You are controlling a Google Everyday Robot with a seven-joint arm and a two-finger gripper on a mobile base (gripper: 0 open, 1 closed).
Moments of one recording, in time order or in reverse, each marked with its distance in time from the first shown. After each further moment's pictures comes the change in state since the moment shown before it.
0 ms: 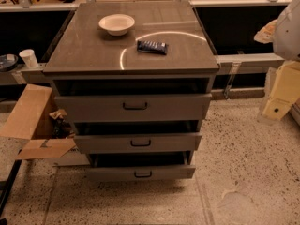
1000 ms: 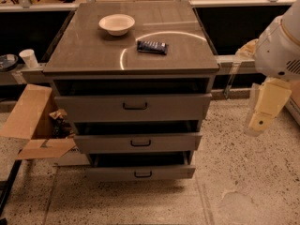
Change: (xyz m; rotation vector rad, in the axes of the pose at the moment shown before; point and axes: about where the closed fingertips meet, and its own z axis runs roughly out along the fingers) arm -0.012 0.013 0.038 -0.075 -0.067 -0.058
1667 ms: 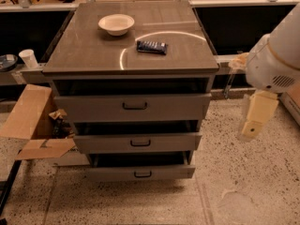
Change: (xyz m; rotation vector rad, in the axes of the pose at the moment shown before) arm 0.008 -0.005 0.035 -0.004 0.000 -0.035
